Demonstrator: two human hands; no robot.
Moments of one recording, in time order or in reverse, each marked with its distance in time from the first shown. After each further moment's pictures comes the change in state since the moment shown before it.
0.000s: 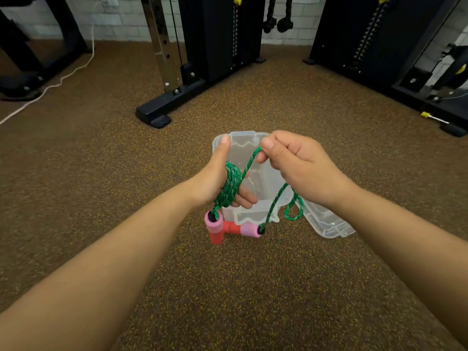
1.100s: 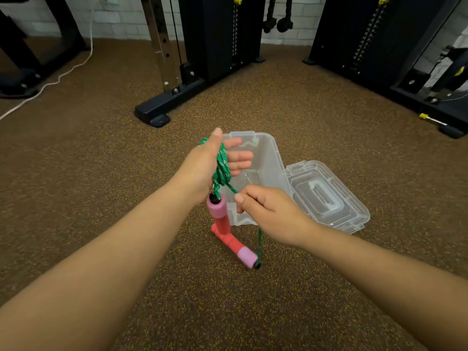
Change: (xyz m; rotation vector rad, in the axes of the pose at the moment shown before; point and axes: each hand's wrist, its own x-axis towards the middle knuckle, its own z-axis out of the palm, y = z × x) left_hand 0.005 0.015 -0.005 -0.421 0.289 0.172; right_hand -0.033 0.034 0.050 -0.139 -0.210 0.155
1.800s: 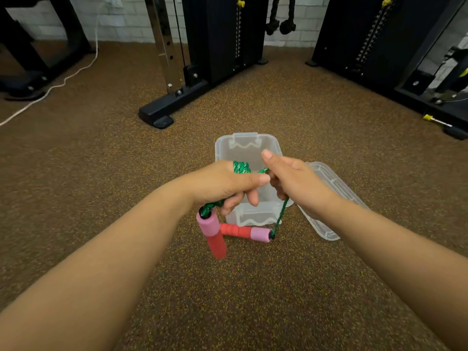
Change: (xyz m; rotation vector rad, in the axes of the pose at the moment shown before) left_hand -0.015 0.002 -0.005 0.609 -0.447 -0.060; right_hand 0.027 0.002 -0.037 0.422 0.157 0.269
